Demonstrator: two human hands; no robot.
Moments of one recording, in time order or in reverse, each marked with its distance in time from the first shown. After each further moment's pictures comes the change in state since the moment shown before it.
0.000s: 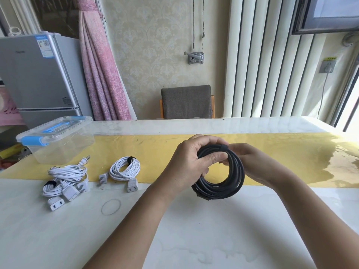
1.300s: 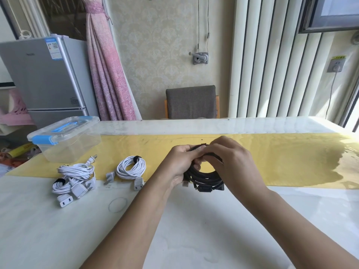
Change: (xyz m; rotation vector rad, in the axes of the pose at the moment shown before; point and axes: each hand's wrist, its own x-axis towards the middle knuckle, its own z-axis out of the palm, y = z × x) left_hand 0.014 -0.034 -0.012 -0.437 0.182 -0.530; right_hand 0.007 -0.006 0.059 -0.828 0.575 -0.460
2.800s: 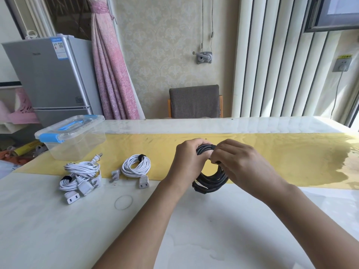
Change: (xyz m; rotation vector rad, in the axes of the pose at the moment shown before) left_hand -0.011 0.000 0.003 0.726 0.145 0.461; right_hand 0.002 0.012 -0.017 -0.162 -0.208 -0.418
